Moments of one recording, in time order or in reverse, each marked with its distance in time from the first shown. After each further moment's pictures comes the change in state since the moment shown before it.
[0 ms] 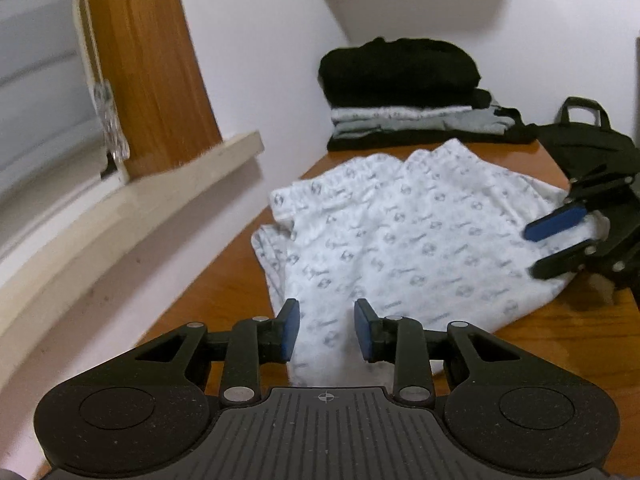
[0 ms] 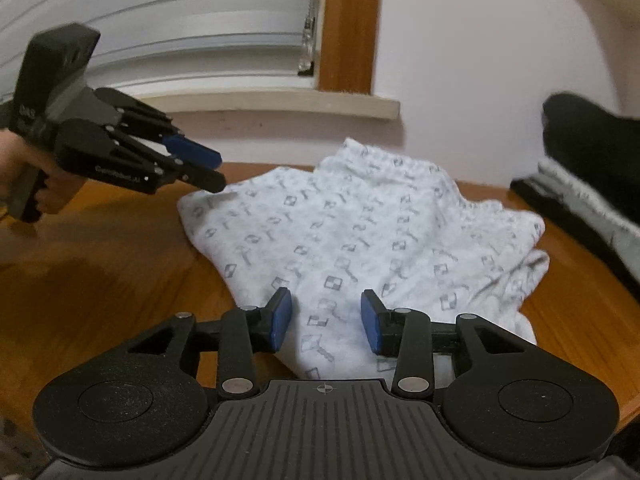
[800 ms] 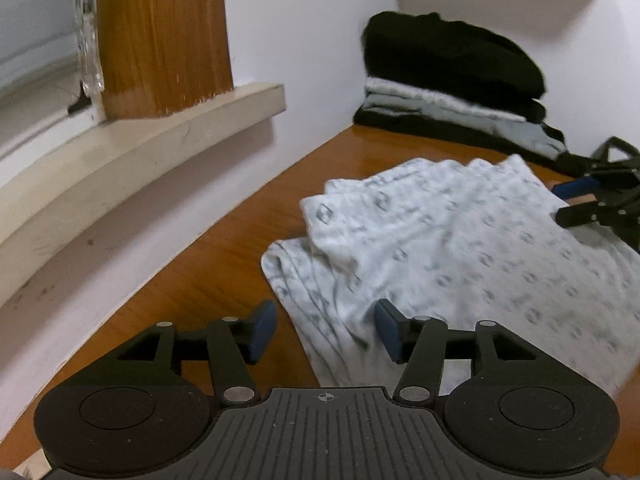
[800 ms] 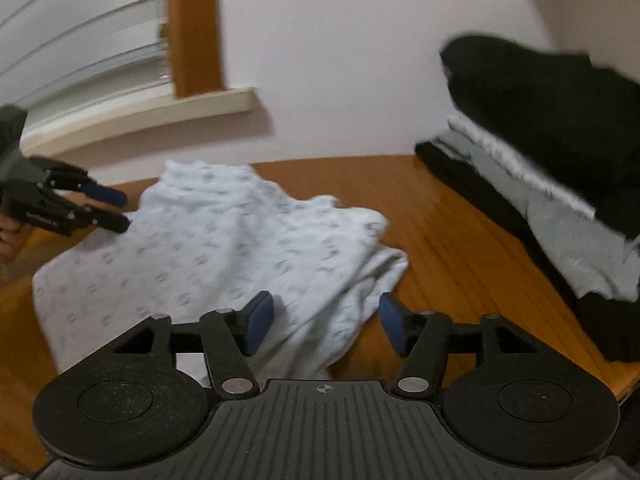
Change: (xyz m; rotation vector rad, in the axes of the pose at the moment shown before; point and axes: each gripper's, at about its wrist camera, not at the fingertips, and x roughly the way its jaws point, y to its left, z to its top) left arm 0.074 0.034 0.050 -0.223 0.048 -0.014; right arm 0.031 -0.121 0.030 0.209 0.071 -0.087
